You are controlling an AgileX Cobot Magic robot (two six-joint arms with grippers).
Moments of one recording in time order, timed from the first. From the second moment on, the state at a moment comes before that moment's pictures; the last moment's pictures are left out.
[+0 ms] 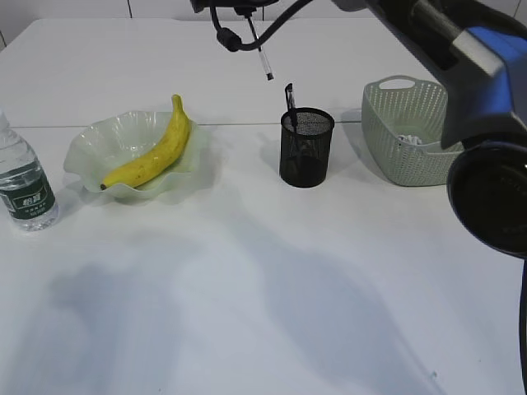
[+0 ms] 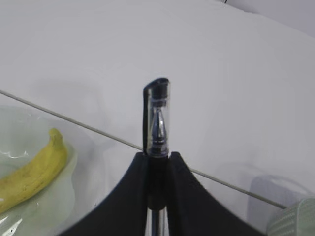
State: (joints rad) left arm -0.06 0.97 -0.61 -0.20 0.58 0.29; right arm 0.55 2.46 -2.74 -0.44 1.02 0.18
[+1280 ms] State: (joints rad) left arm -0.06 0.97 -0.61 -0.20 0.48 0.29; right arm 0.45 2.46 -2.74 -0.48 0.80 0.13
